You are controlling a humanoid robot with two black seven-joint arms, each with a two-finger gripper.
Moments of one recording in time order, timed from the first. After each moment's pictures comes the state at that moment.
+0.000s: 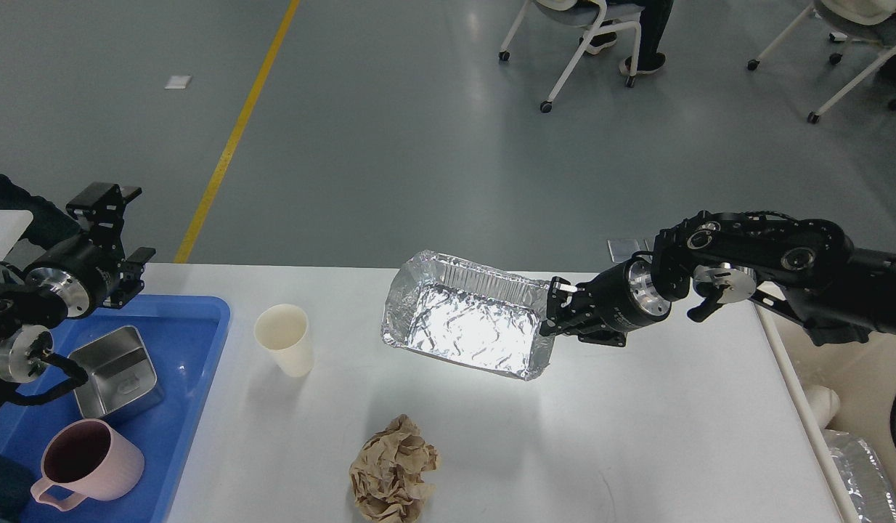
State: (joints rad) left arm -0.53 0.75 -0.72 -1.24 0.53 0.11 0.01; right arm 1.29 -0.42 -0.28 1.11 -0.14 0.51 -0.26
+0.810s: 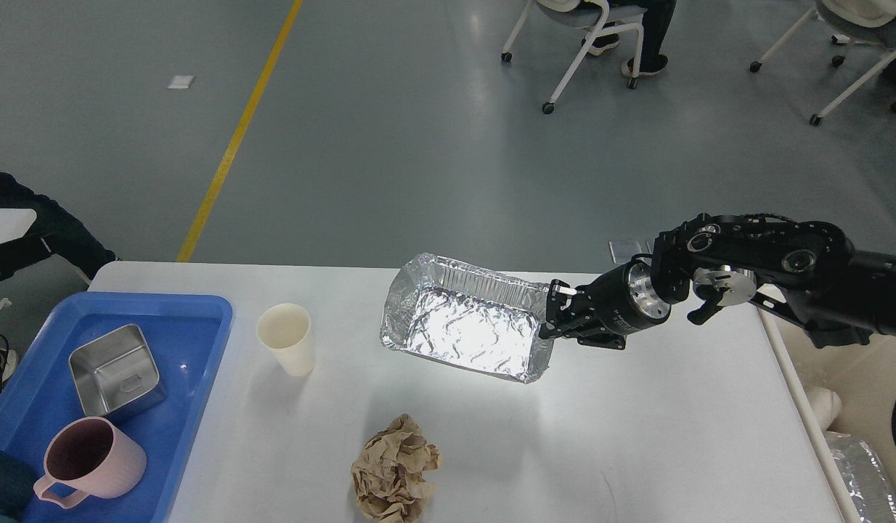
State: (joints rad) left arm -0.61 1.31 -0.45 -1.48 0.99 -0.10 0.02; right arm 1.29 -0.42 -0.28 1.11 -0.14 0.51 -0.26
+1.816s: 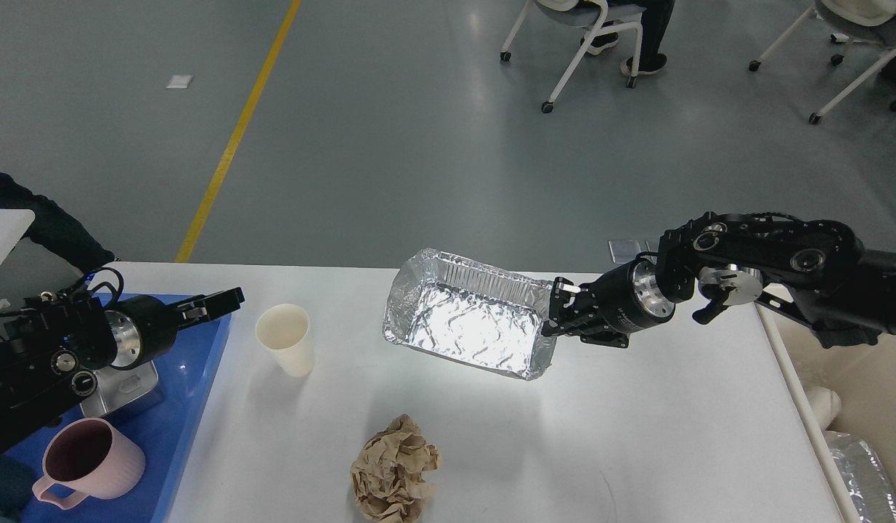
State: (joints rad) left arm -0.64 0.70 -0.42 -1.18 1.32 -0.14 0.08; right arm 1.29 -0.44 -0.27 1.14 -0.14 0.49 -0.26
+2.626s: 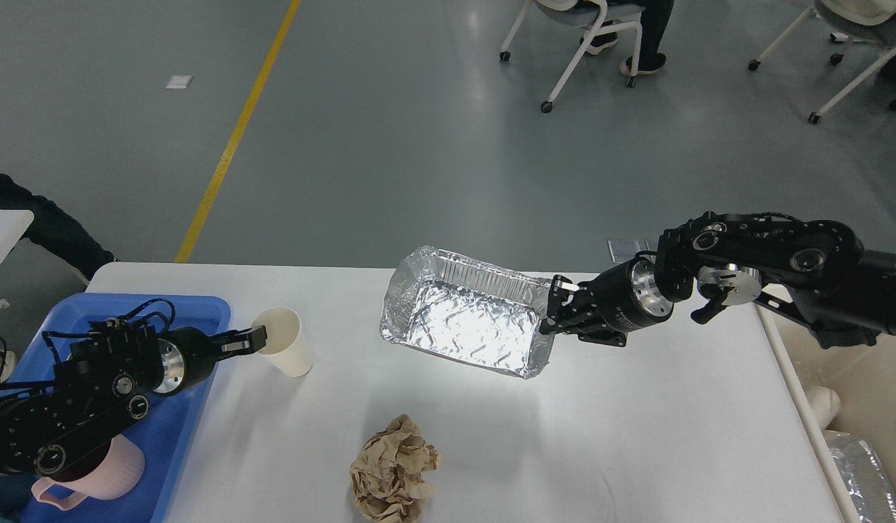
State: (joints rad) left arm -0.65 0.55 -0.31 -1.04 1.37 -0.14 0.12; right arm 1.29 -0.44 -0.26 1.14 -0.14 0.49 -0.26
